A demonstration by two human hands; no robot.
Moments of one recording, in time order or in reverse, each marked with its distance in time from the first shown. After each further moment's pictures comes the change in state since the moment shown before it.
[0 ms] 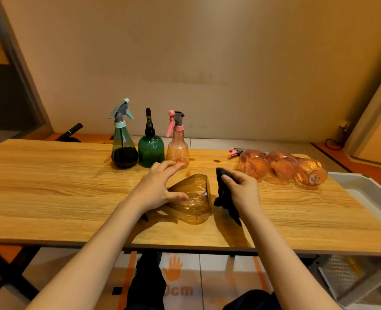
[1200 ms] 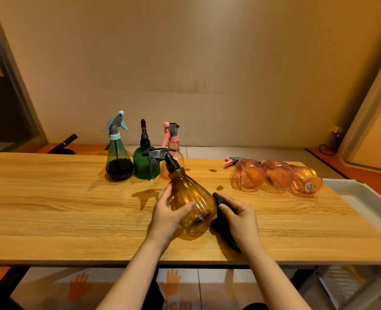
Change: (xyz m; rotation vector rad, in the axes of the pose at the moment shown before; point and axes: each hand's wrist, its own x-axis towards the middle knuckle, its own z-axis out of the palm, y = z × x) left_hand -0.008 0.017 0.070 -1.123 0.300 -0.119; right_hand -0.017 0.037 -0.006 0.052 -0.048 -0.134
